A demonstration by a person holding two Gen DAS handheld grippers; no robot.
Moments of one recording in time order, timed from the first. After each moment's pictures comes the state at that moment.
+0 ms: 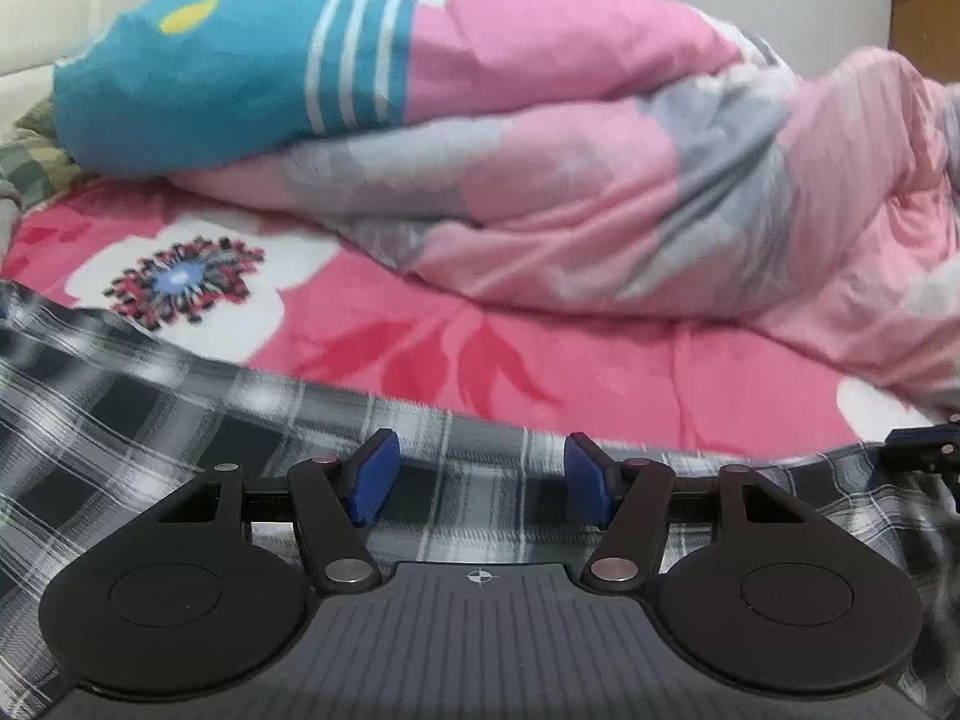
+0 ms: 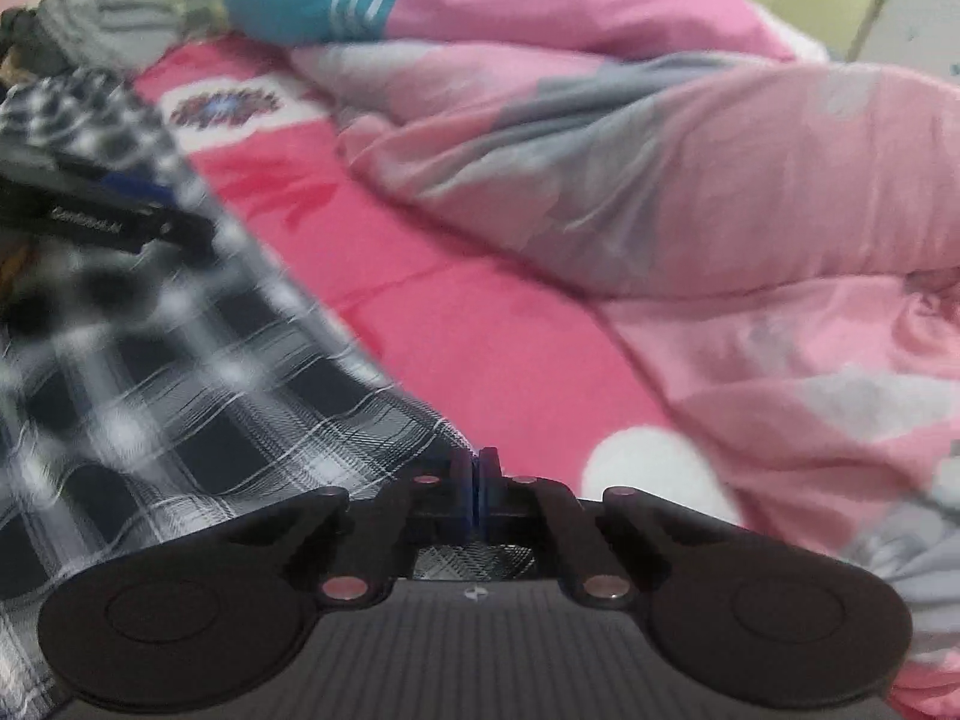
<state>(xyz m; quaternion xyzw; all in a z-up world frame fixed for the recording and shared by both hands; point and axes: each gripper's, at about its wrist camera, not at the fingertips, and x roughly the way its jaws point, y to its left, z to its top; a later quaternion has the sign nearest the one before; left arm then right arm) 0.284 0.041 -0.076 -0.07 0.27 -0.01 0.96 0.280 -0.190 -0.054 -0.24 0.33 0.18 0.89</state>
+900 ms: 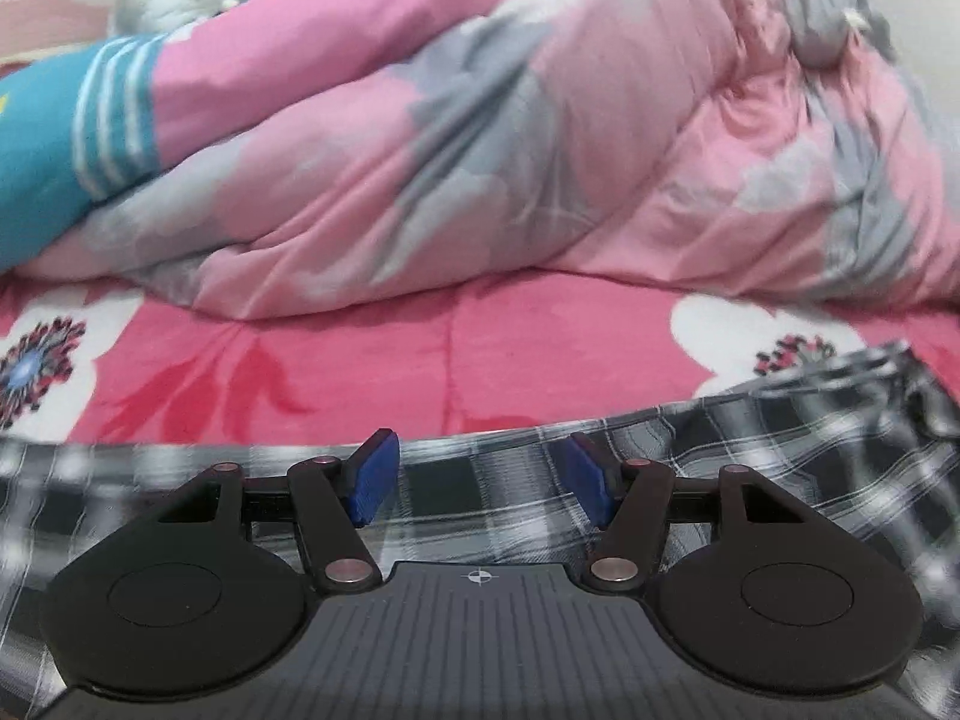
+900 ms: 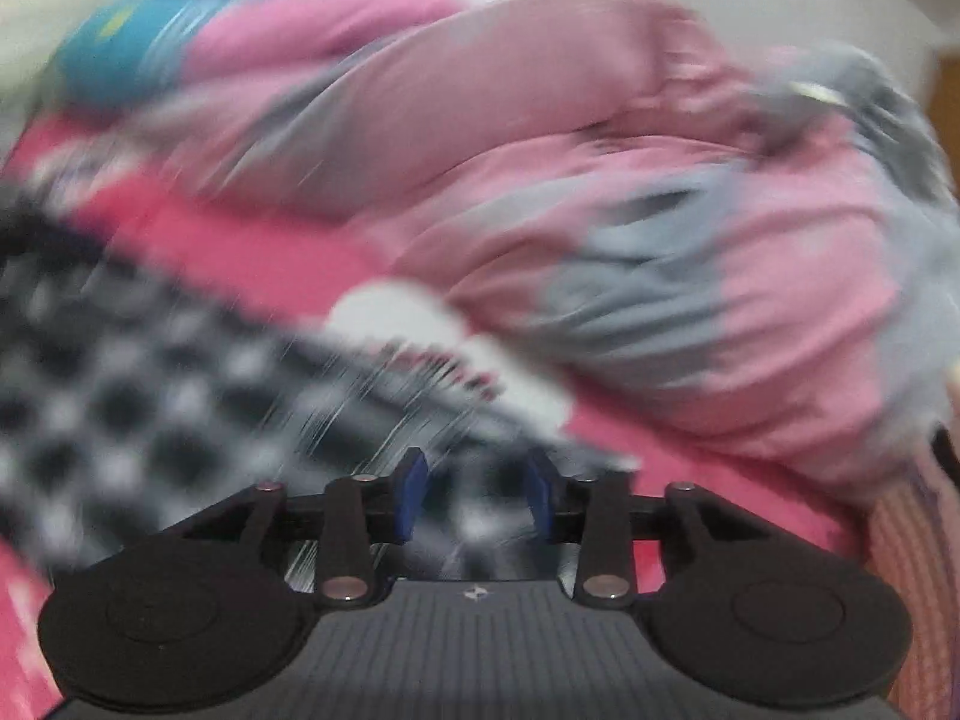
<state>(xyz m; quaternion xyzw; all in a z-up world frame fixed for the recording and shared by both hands) 0.291 -0.059 -0.062 0.04 0.30 -0.13 0.94 0.172 -0.318 -0.028 -0.19 0.33 0.03 0.92</state>
